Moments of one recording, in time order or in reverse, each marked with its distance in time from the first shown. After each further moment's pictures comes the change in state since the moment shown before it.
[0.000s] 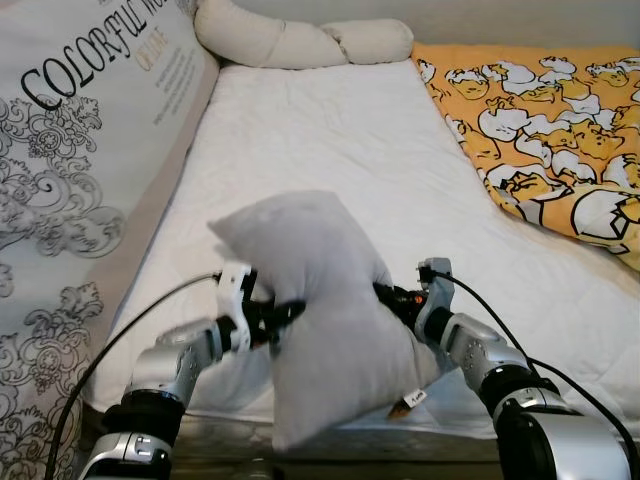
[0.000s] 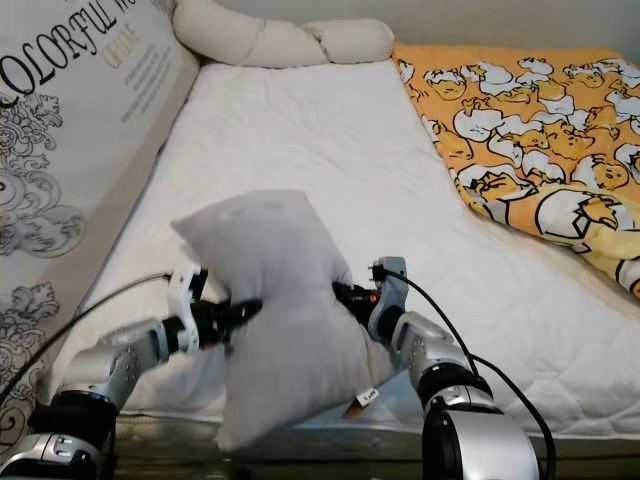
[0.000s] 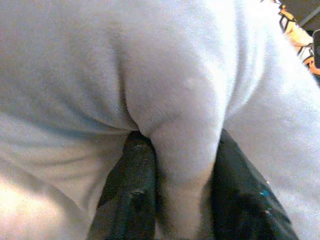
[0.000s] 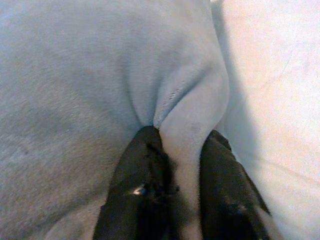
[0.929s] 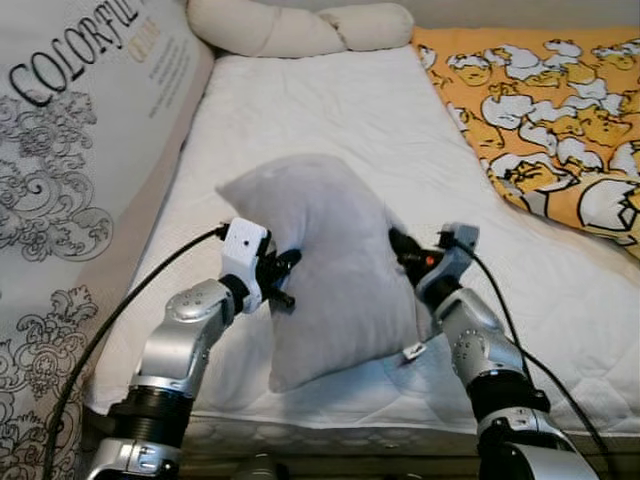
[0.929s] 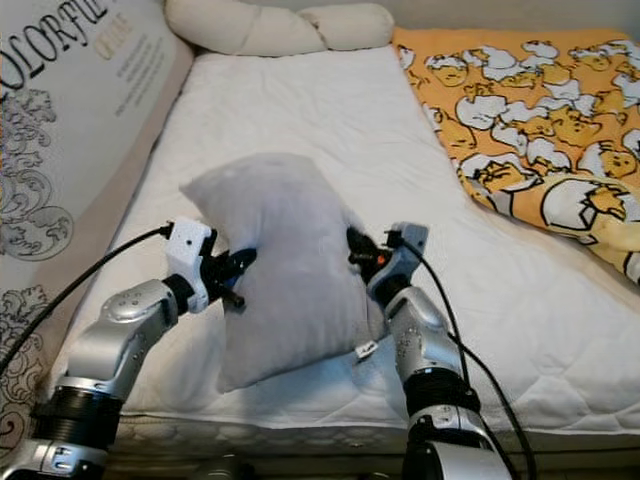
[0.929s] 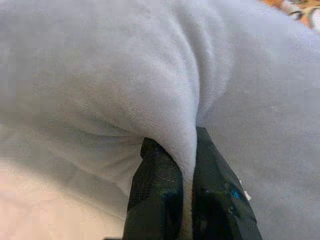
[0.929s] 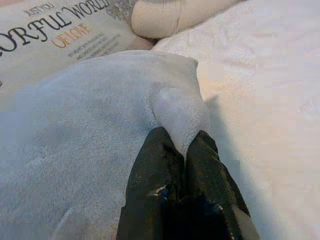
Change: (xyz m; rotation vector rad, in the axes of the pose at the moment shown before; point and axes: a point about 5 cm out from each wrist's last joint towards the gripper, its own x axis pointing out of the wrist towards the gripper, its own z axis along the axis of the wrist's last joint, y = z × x) left arm 0.004 -0.025 0.051 0.344 -0.157 0.219; right arm -0.005 0.022 0.051 -0.054 -0.394 -0.070
